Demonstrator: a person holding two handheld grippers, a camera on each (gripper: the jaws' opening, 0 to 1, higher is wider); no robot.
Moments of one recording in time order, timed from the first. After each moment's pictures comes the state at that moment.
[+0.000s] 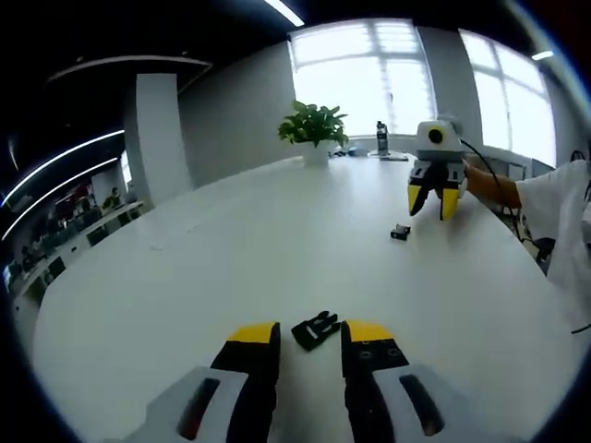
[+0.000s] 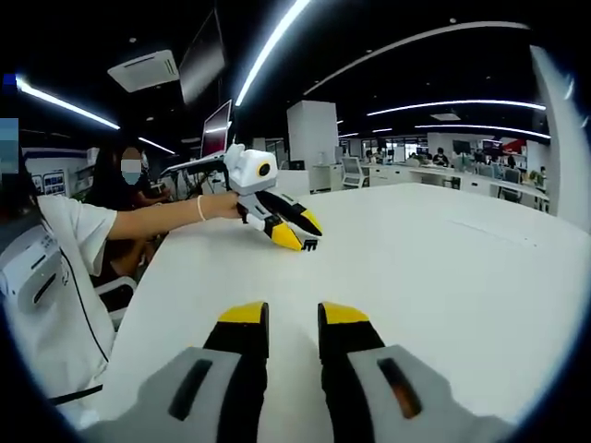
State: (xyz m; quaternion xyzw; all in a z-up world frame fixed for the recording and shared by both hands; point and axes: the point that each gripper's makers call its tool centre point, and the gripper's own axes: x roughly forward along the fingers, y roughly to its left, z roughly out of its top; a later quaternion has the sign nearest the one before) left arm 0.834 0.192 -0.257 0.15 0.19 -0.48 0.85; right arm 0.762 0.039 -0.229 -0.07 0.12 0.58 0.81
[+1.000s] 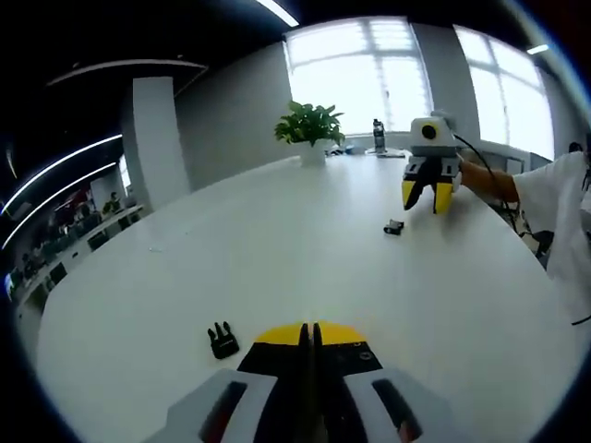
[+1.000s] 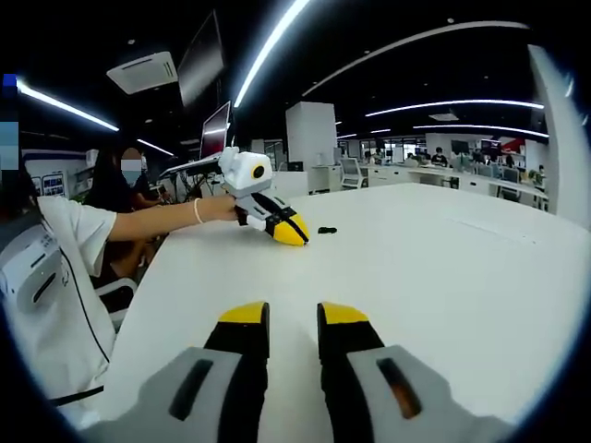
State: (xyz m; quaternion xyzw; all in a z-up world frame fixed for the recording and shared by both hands) left arm 0.830 0.193 -0.258 0.16 0.19 -0.47 0.85; right arm 0.761 0.036 -0.228 -0.06 0.12 0.57 0.81
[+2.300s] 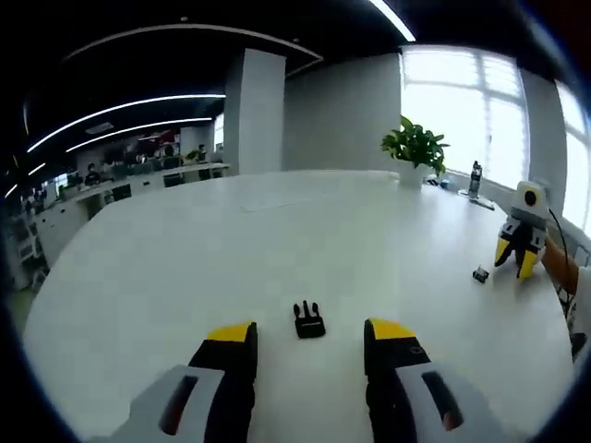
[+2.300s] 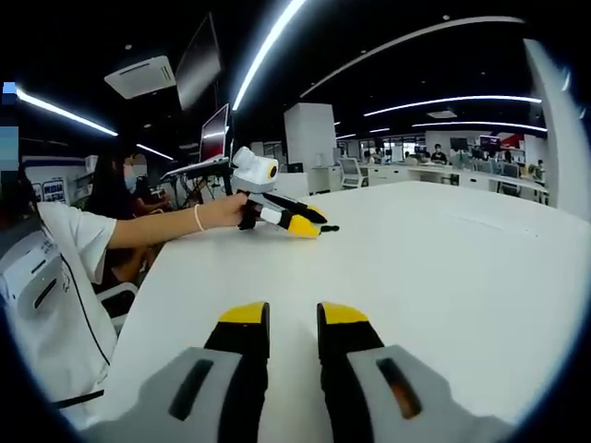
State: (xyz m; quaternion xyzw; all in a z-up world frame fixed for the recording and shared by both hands) left arm 0.876 0.239 -0.258 0.01 0.23 -0.29 0.93; right arm 0.760 0.039 -0.231 -0.05 0.12 0.57 0.81
